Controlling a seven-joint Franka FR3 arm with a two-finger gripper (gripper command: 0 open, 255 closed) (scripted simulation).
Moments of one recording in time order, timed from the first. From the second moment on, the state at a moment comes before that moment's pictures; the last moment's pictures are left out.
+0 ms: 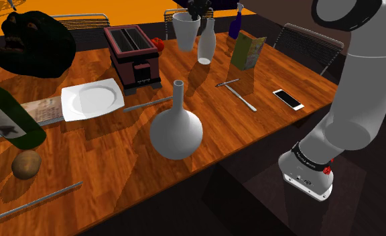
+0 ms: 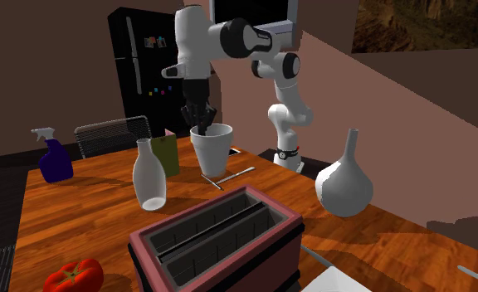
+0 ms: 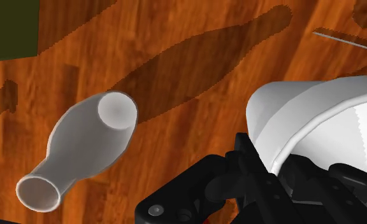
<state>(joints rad) 0.00 0.42 0.00 -1.19 0.07 1.66 0.00</state>
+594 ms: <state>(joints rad) -0.03 0.25 -0.02 -1.39 0.07 1.68 -0.04</state>
